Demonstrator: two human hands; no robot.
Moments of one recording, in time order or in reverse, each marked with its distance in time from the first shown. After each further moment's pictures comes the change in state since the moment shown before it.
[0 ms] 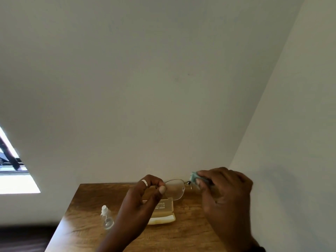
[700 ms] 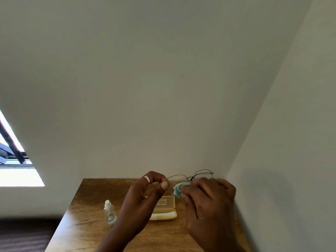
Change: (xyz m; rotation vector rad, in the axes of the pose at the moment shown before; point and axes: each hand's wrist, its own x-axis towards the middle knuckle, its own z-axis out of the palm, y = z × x) left_hand -0.001 -0.001 0.002 -0.063 0.037 0.015; right_hand -0.024 -0.023 0.014 -0.002 -0.093 -0.175
